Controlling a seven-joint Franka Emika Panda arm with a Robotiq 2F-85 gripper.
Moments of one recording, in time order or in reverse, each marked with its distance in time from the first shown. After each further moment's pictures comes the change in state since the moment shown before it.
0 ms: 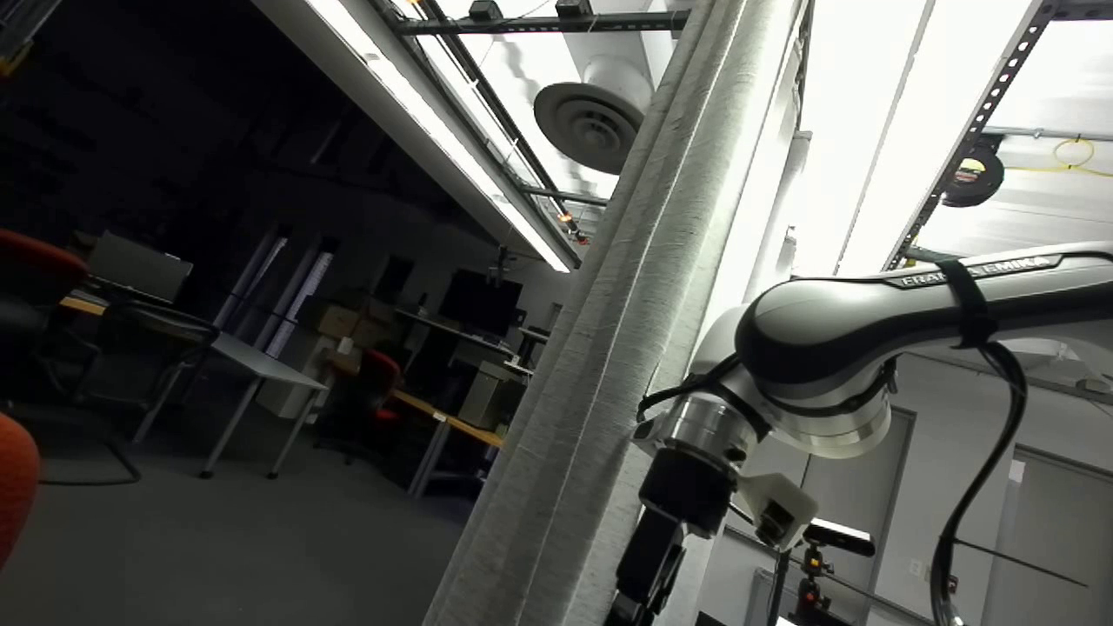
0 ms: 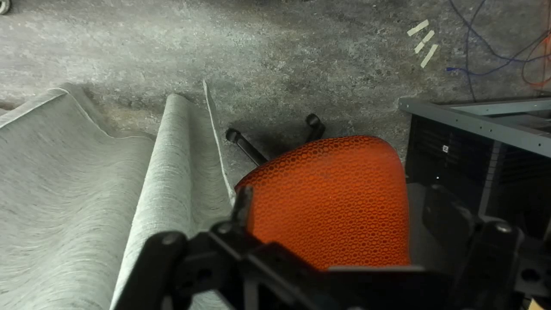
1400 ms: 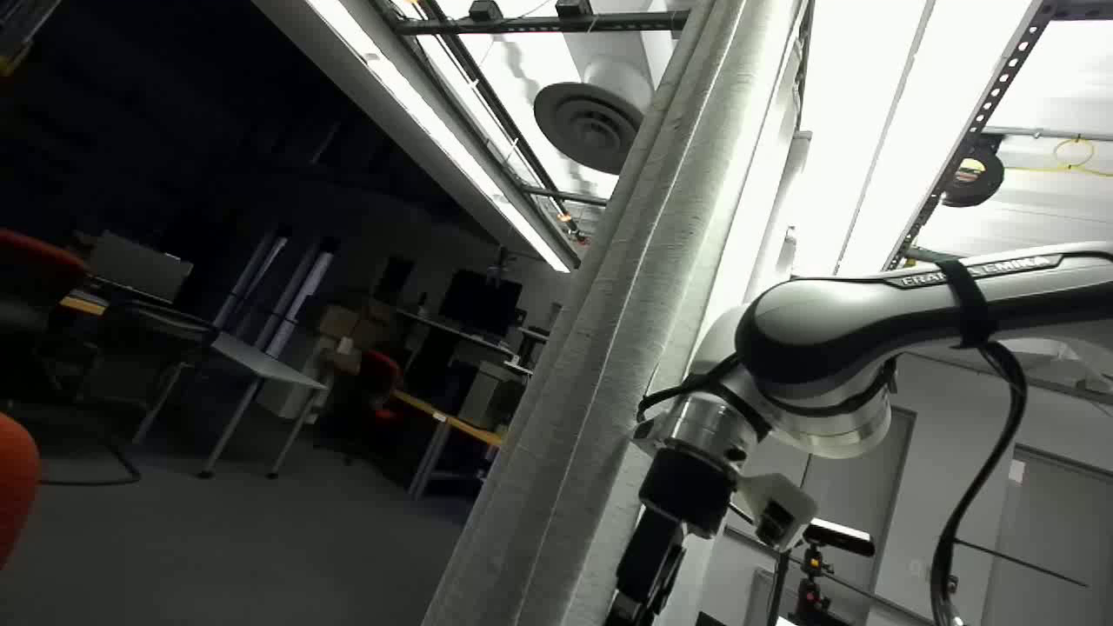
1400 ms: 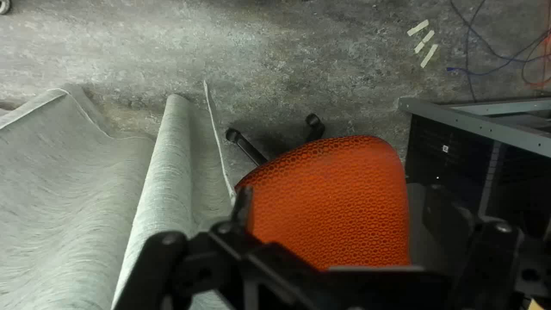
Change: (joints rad) arm 0.000 0.000 0.000 0.000 0.000 0.000 0.000
